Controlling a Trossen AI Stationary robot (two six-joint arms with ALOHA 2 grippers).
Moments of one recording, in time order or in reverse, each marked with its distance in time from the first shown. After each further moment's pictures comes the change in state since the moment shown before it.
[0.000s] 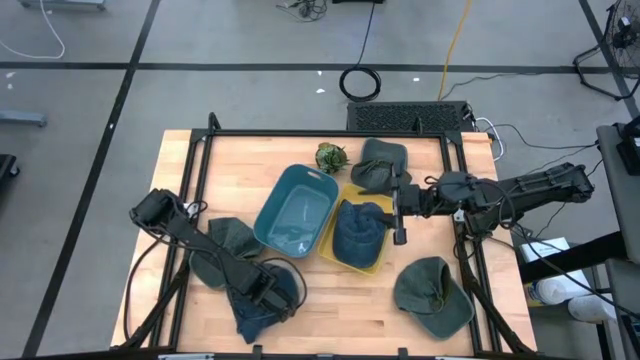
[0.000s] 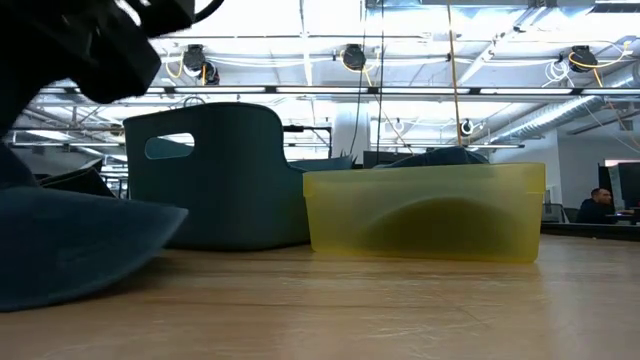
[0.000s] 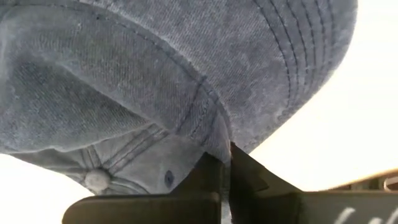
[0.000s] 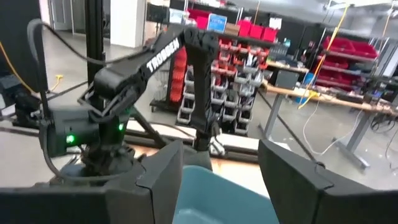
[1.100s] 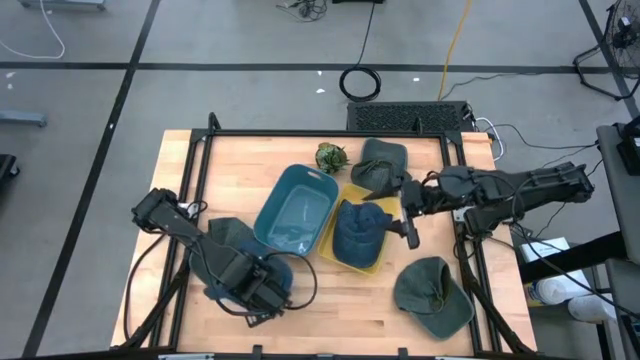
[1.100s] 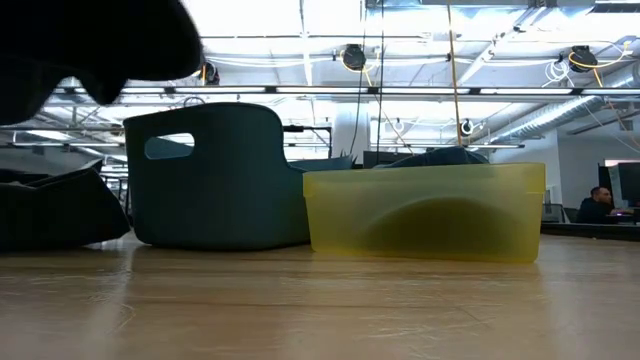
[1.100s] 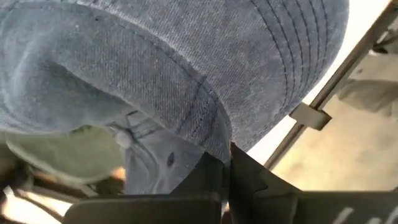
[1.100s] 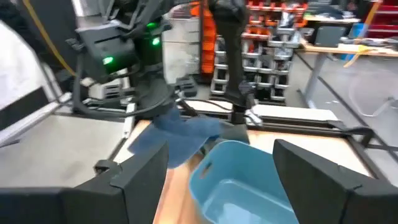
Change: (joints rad) left arm 0.009 -0.002 0.517 -0.756 -0.012 0.880; right arm 0.000 0.000 0.177 -0.335 -0.119 0.157
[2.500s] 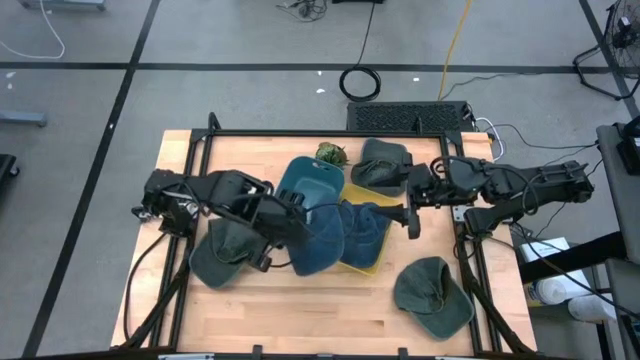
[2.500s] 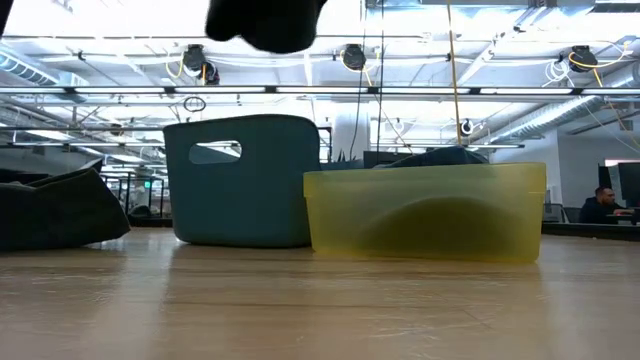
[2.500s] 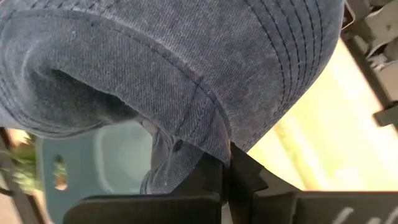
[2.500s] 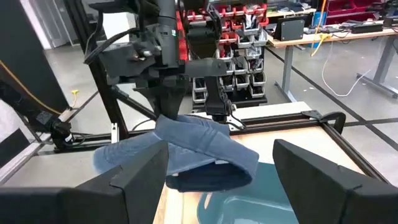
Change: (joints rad) left arm 0.297 -0.016 0.443 0.003 -0.196 1.250; right arm 0.000 0.000 0.100 -0.070 0.131 0.157
